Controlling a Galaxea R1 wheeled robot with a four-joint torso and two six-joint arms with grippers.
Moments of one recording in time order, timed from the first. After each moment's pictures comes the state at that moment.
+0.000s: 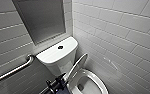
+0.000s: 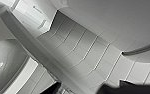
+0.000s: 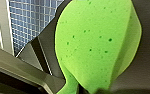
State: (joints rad) left arm 0.70 2.32 -1.27 -0.28 -0.68 -1.02; right arm -1.54 2.60 -1.99 -0.10 0.30 0.42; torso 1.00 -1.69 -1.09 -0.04
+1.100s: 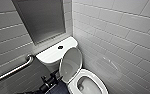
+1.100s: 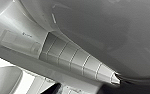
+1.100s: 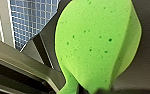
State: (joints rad) left arm 0.64 2.27 -1.39 -0.20 -0.64 -1.16; right arm -1.55 2.61 -1.99 -0.10 0.30 0.42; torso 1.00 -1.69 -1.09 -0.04
